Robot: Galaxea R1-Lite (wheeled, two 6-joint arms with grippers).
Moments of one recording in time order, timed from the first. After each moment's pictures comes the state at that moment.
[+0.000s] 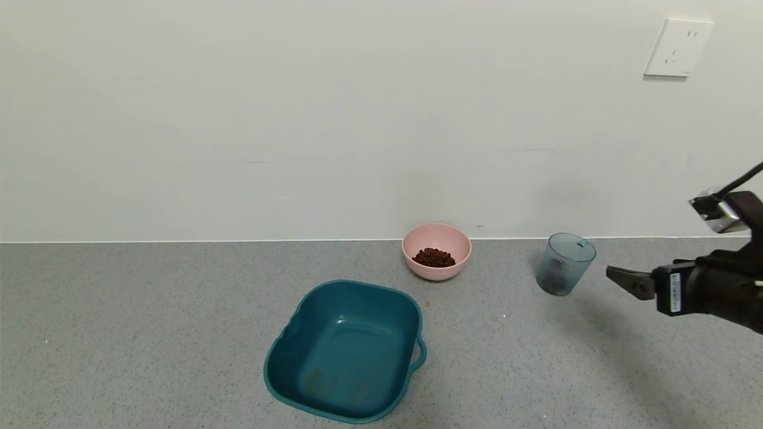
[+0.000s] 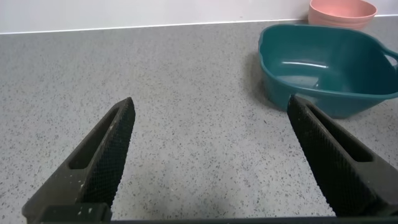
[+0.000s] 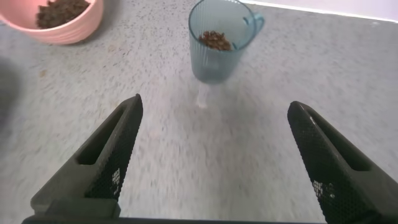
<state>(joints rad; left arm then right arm) 0.00 0.00 0.00 0.00 0.00 0.00 0.16 1.41 -0.70 -0.27 -0.11 0.00</state>
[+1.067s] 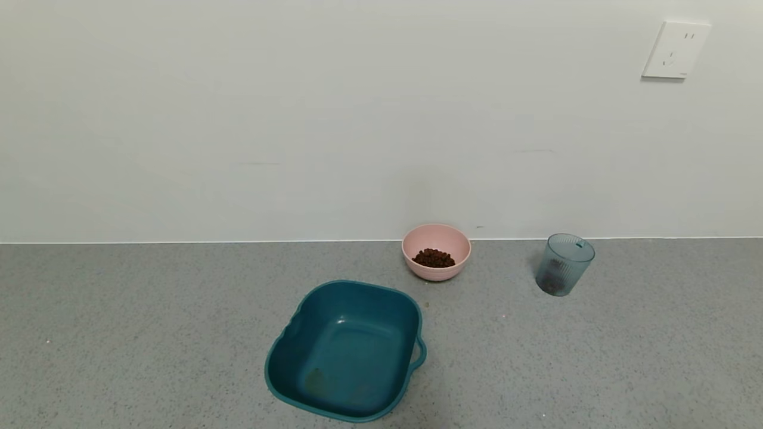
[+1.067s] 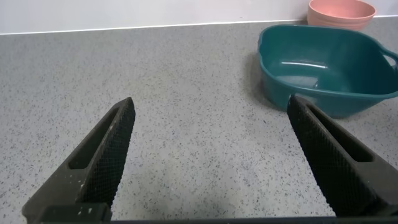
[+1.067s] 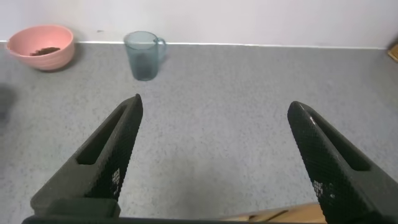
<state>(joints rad) 0.00 0.00 0.00 0.00 0.00 0.00 -0.01 0.32 -0.69 0.44 -0.17 -0.06</state>
